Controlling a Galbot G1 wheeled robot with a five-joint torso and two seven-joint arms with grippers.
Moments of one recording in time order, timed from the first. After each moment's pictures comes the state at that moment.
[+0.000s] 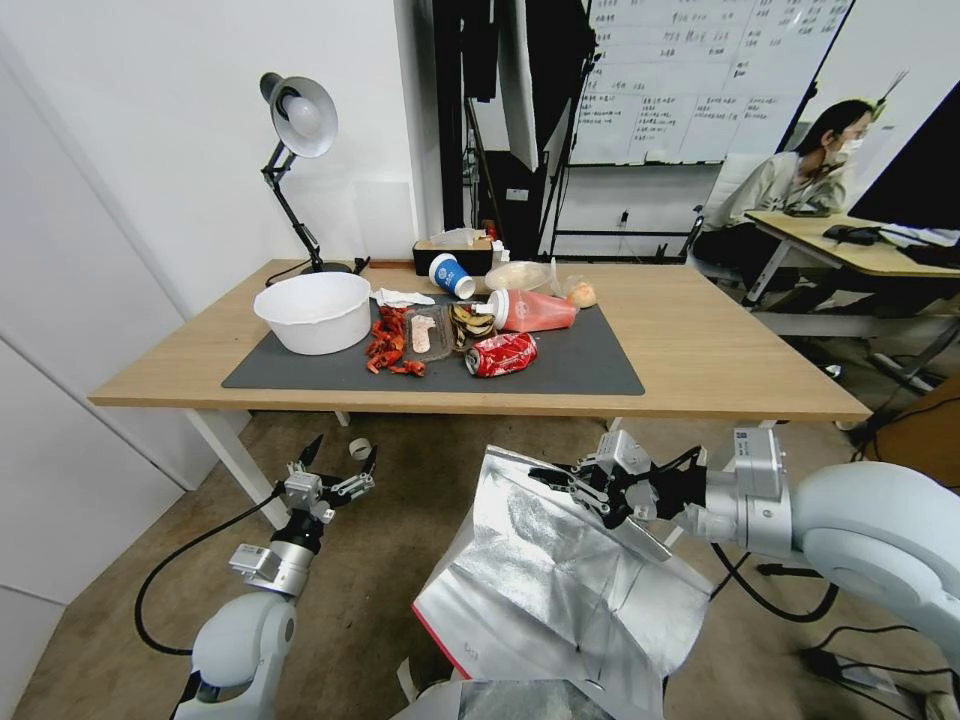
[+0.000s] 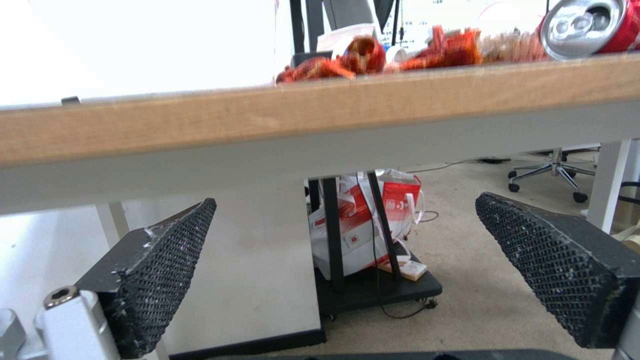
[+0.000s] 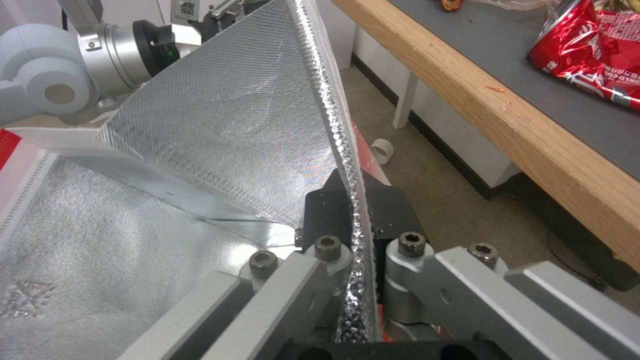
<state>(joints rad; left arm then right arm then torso) 1.60 -1.39 -0.77 -2.12 -0.26 -0.10 0.31 -1.47 0.30 0.87 2.54 1.13 -0.58 -0.33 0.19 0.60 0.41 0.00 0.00</state>
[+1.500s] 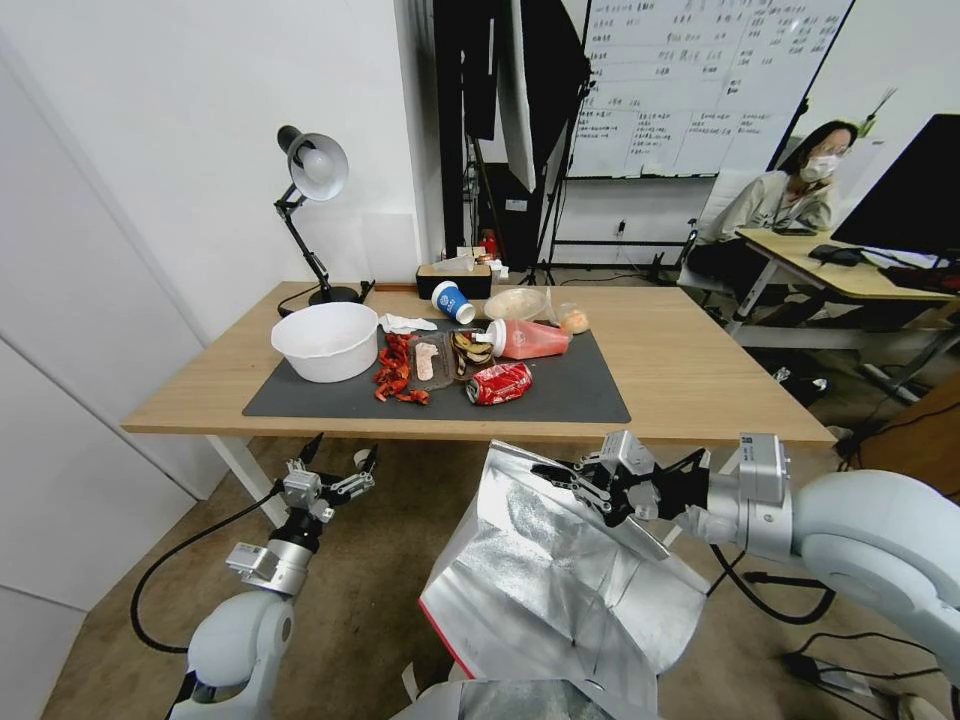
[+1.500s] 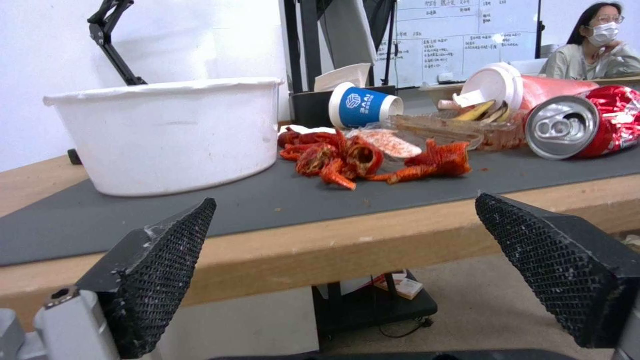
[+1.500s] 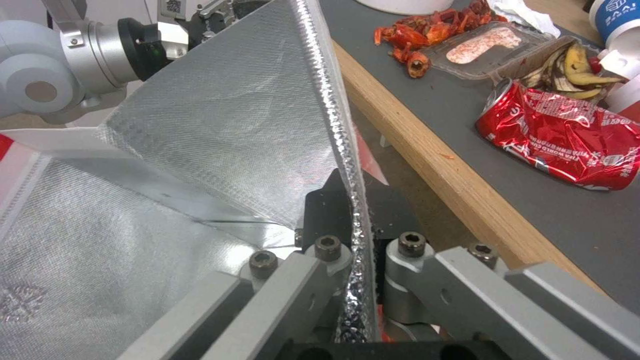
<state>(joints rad) 1.60 -1.38 -0.77 -2.13 -0.26 -0.08 0.32 -1.51 0.35 0.88 2.54 1.06 -0.56 -0.34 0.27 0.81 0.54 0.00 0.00</state>
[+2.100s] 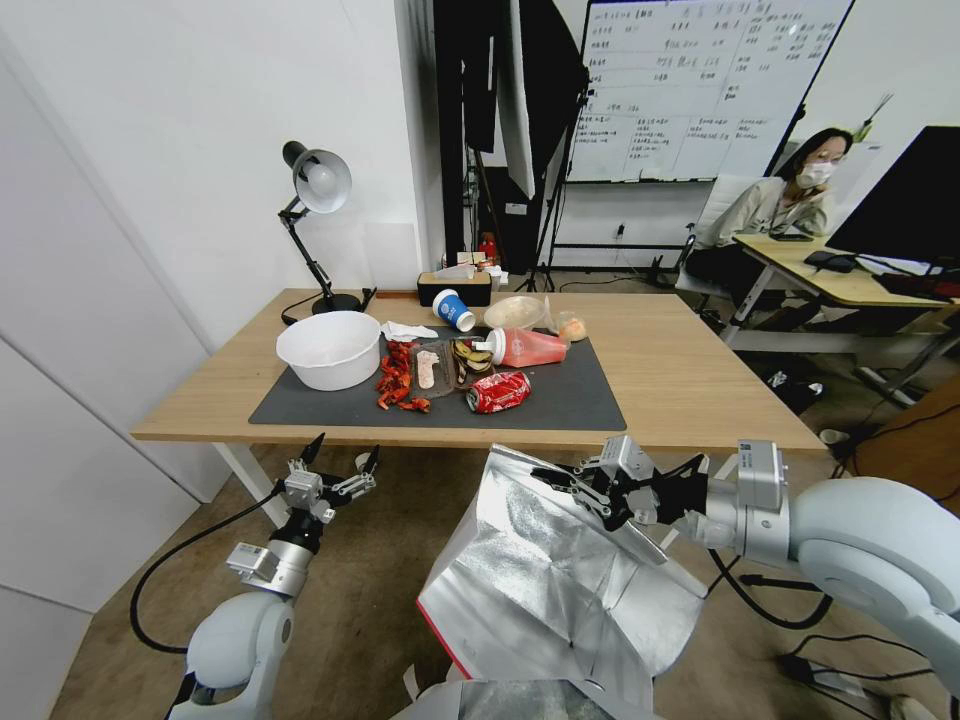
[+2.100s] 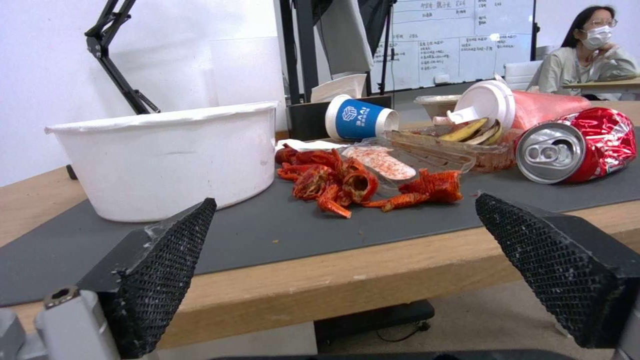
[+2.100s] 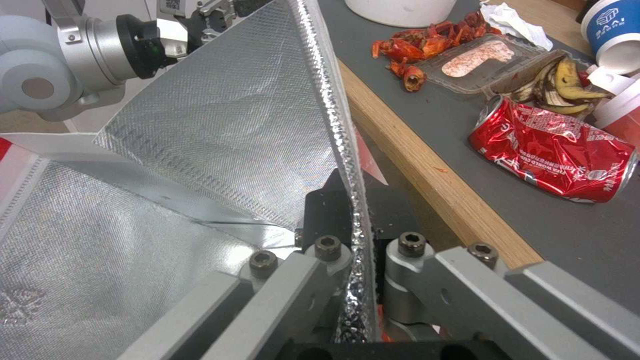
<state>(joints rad) 1.60 -1.38 -0.77 -2.13 -0.26 -0.08 0.32 -1.53 0.36 0.88 2.54 1.03 -0.54 -0.35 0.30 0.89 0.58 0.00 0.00</state>
